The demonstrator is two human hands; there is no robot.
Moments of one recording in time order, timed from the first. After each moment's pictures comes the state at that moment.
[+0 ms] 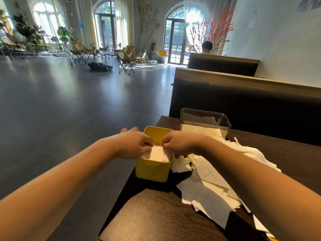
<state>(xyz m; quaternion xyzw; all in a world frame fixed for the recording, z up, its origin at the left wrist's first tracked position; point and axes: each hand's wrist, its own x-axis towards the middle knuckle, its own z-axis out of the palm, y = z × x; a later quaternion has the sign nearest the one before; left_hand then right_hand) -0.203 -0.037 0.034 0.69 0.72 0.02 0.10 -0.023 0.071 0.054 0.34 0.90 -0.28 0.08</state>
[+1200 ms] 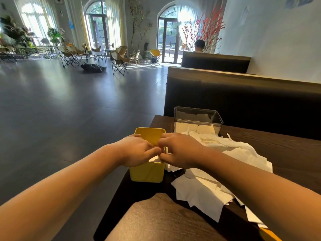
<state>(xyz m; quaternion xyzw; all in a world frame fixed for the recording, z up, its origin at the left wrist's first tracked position) -0.166 -0.030 0.028 0.74 0.66 -0.02 0.13 0.015 0.050 0.035 0.21 0.97 -0.10 -0.06</state>
